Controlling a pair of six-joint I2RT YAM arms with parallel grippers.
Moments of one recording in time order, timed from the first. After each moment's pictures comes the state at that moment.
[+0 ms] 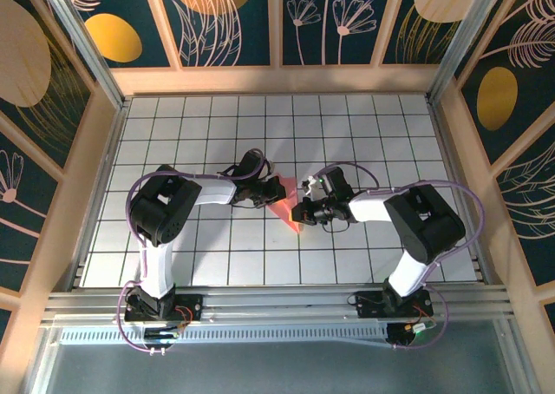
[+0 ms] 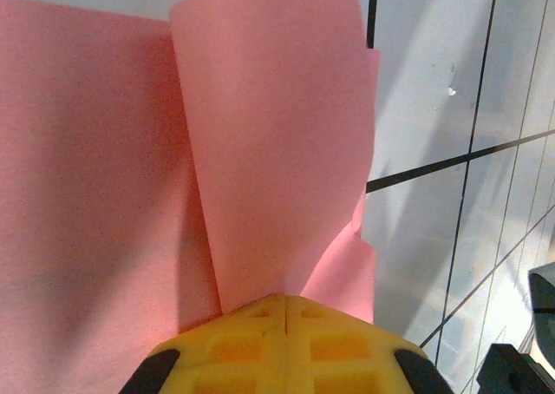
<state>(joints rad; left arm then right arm) -0.61 1.99 1.03 0.06 0.46 -0.89 0.56 1.70 0.66 0.10 -0.68 0.63</state>
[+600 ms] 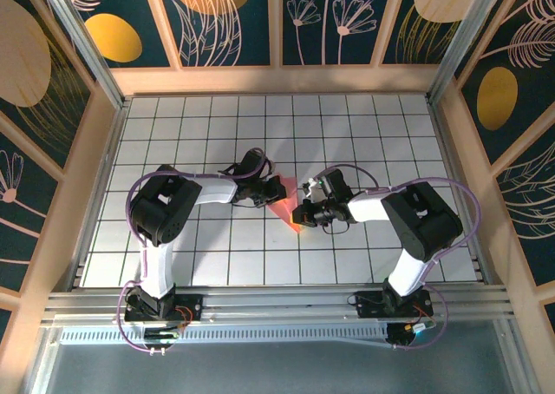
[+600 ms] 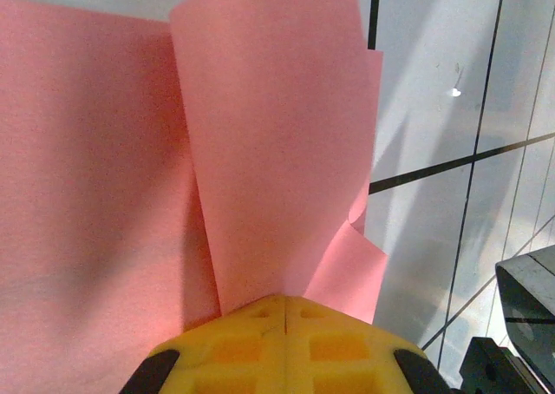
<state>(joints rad) -0.61 1.99 1.06 0.02 0.45 -0.89 0.56 1.72 0.65 0.10 -0.66 0.63</state>
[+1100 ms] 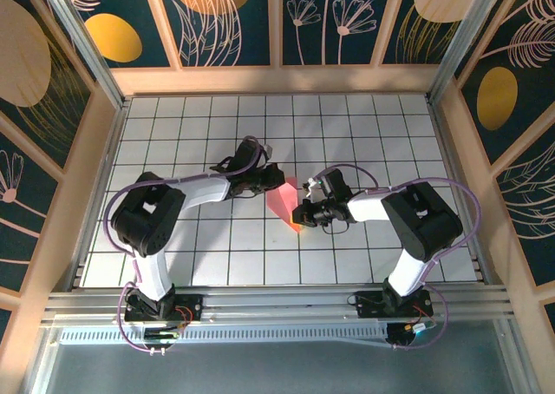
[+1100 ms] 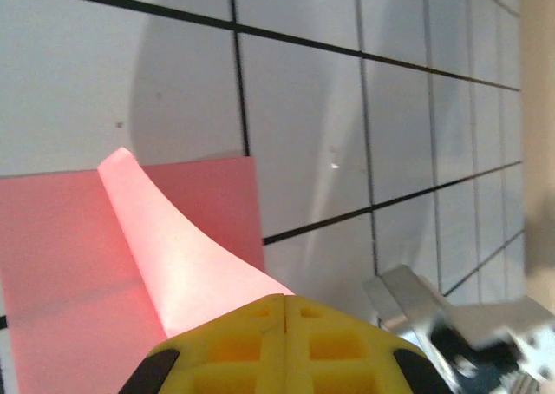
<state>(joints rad) -0.61 1.84 1.03 0.06 0.36 -0.84 0.56 1.72 0.66 0.08 -0.65 0.63</state>
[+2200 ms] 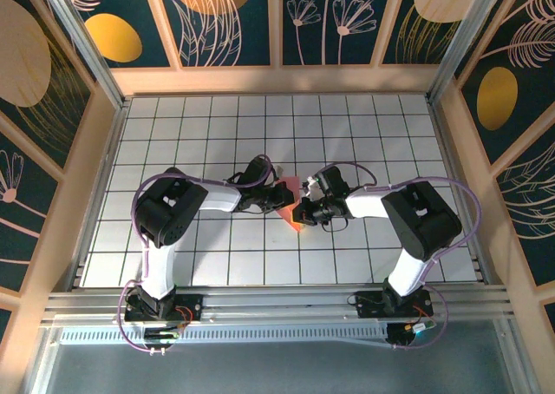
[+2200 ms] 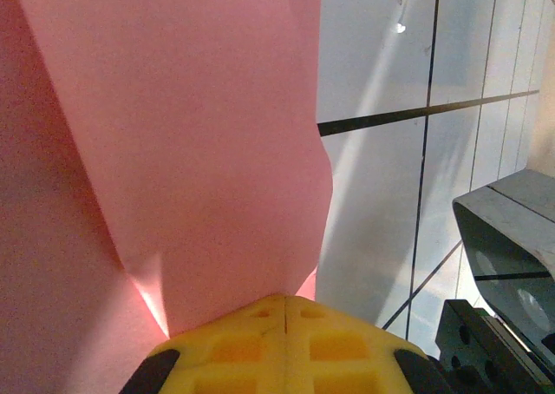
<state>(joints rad) -0.67 2.00 0.99 0.20 0.50 -0.95 0.56 1.73 0.72 -0.03 -0.62 0.62</state>
